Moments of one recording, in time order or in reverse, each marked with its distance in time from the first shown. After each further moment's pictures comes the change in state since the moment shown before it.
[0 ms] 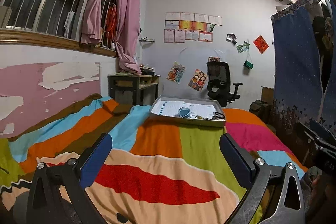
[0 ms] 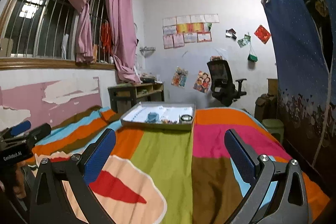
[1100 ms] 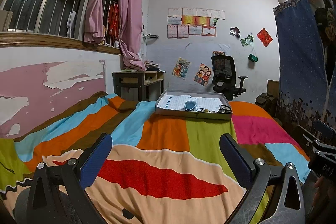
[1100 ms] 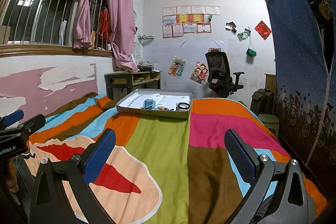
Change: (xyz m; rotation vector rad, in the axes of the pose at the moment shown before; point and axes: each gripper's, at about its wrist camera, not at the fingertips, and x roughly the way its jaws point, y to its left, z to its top) left arm 0.002 -0.002 -0.009 0.031 0.025 0.033; right arm 0.014 0.011 -0.011 -0.045 0.066 -0.026
